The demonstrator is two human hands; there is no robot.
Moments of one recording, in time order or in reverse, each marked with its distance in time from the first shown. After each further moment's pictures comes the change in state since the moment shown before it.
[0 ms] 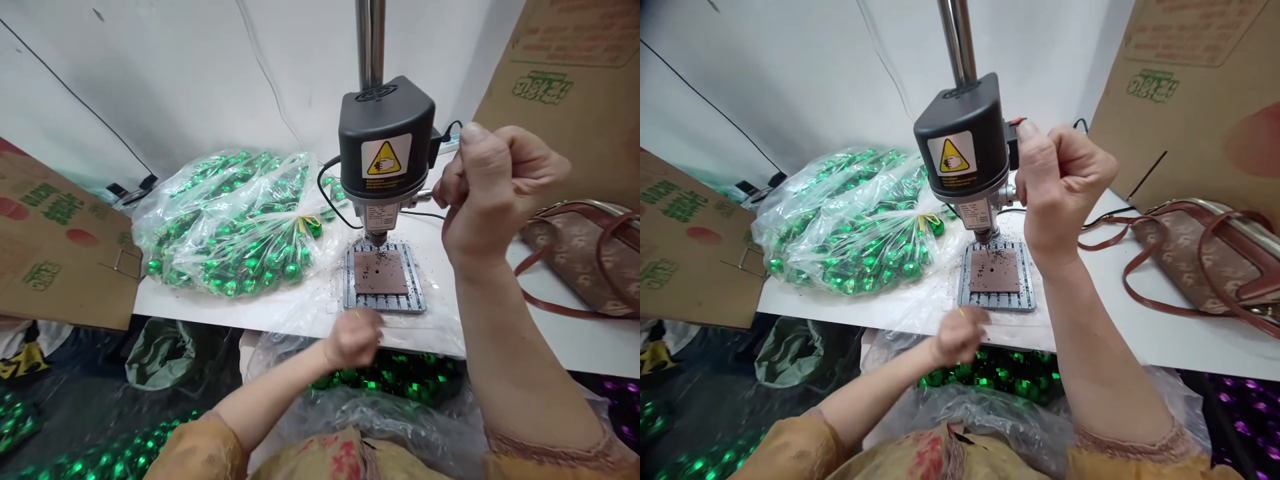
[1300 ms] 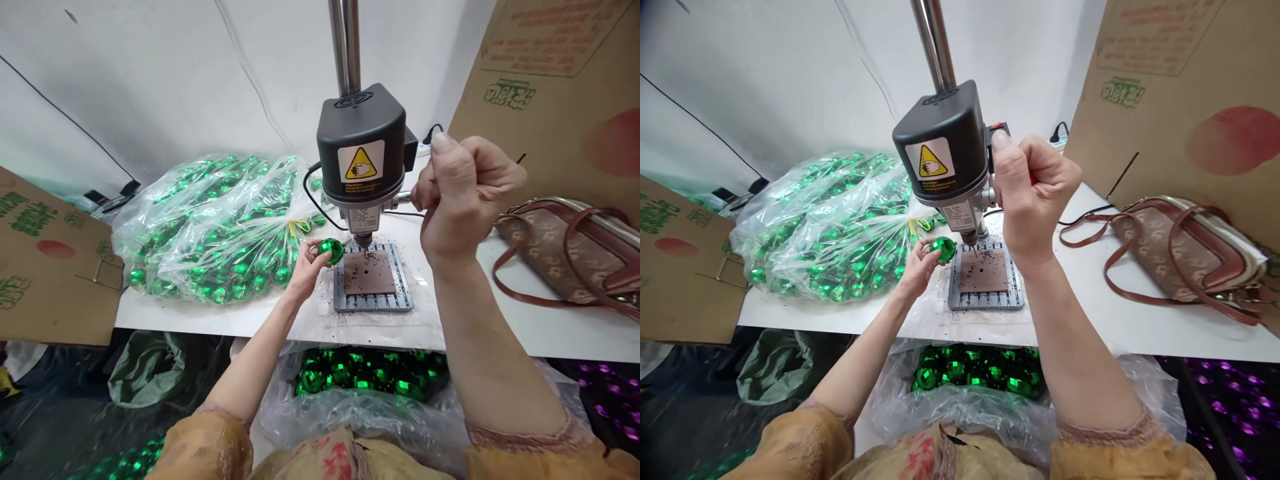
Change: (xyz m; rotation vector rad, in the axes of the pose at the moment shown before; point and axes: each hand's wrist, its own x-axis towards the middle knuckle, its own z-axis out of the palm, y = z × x) left_hand 0.078 -0.069 -0.061 -0.584 0.400 -0.651; right_hand -0.002 0.001 -0.001 0.018 -0.006 0.024
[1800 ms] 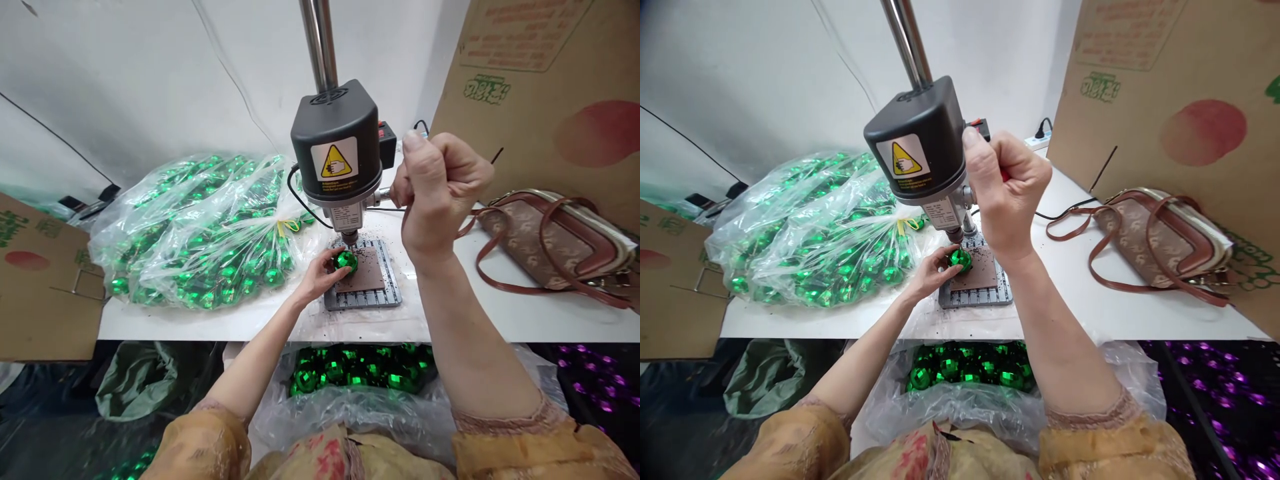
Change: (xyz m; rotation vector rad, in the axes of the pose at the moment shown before) left_hand -0.004 -0.009 0.026 0.448 -0.304 0.085; right_hand -0.002 0.005 -0.003 -0.172 -0.063 -0.060
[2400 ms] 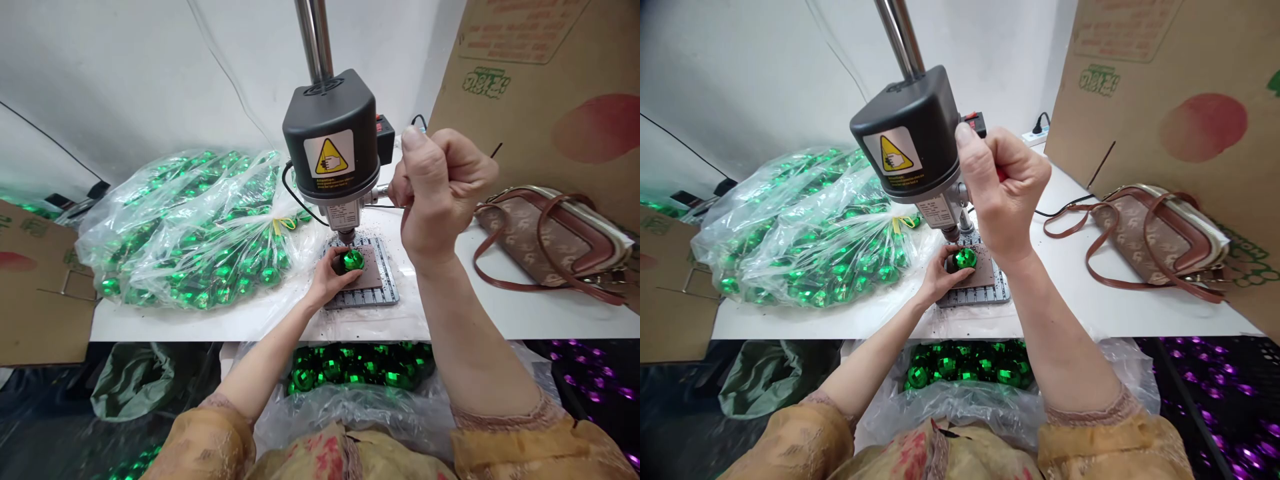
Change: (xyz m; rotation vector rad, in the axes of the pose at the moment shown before) left_hand -0.002 0.010 0.035 -0.040 0.140 0.004; right_hand -0.002 -0.001 -0.003 0.030 -0.010 0.057
